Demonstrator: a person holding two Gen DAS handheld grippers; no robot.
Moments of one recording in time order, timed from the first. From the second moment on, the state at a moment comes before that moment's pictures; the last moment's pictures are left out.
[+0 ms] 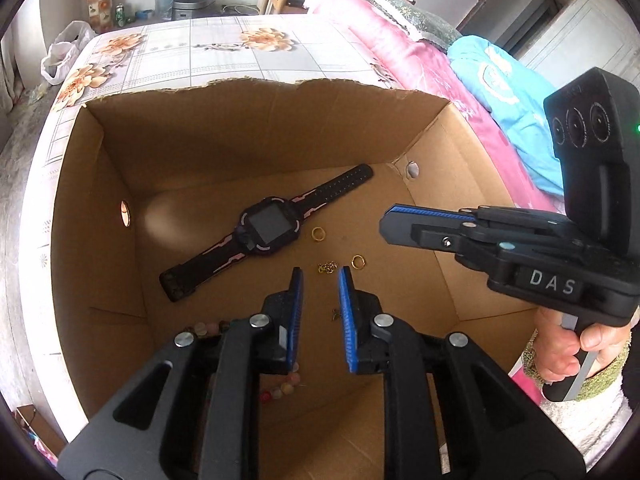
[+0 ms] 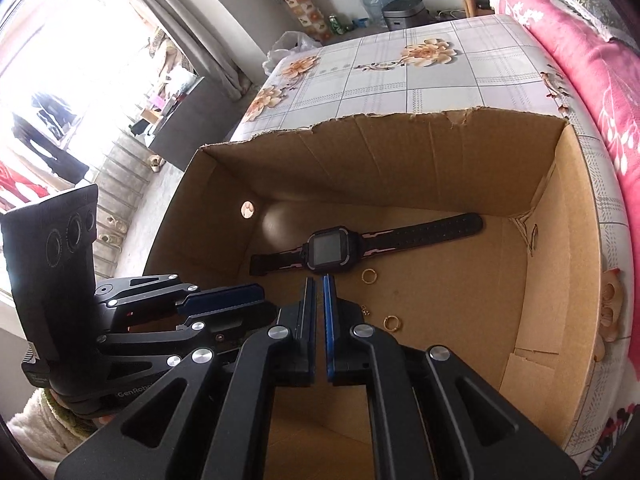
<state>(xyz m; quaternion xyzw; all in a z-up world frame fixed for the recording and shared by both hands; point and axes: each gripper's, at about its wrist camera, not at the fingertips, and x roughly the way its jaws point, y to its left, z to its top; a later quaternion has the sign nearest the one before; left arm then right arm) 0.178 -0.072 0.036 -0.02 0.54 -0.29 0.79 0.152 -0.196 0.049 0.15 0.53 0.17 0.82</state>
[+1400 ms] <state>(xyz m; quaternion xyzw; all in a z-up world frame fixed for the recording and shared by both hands) -0.004 -0.031 -0.022 0.08 0.42 -0.27 0.87 -0.013 -0.185 -0.012 0.07 0.46 0.05 0.88</state>
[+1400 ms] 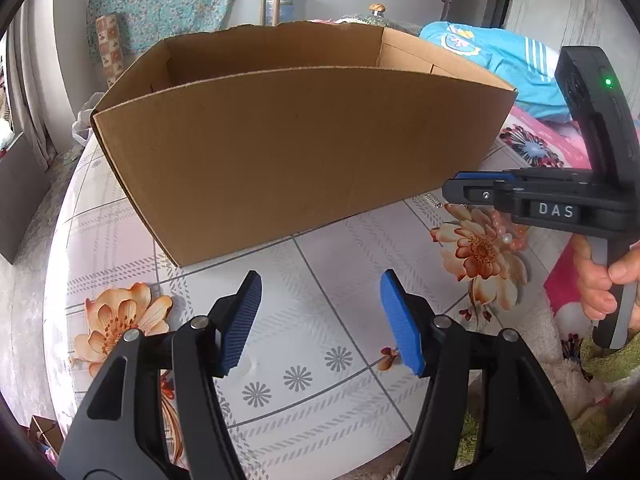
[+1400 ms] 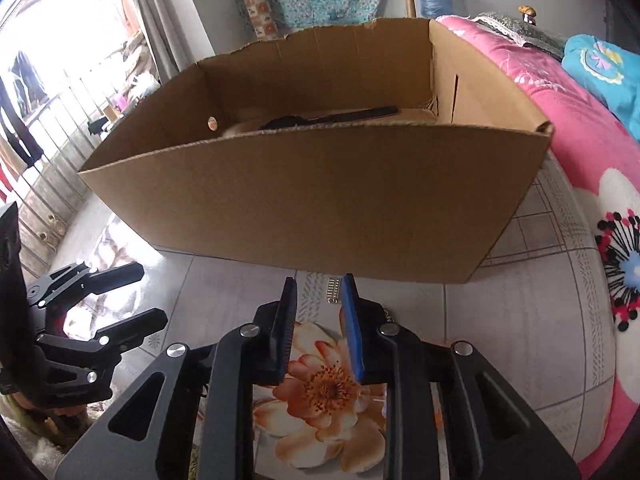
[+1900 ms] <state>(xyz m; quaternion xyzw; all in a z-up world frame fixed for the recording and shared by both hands) -0.014 -0.032 -0.037 0.13 0.41 -0.25 0.87 -0.002 -0.173 -0.029 0.07 0.48 0.06 0.87</state>
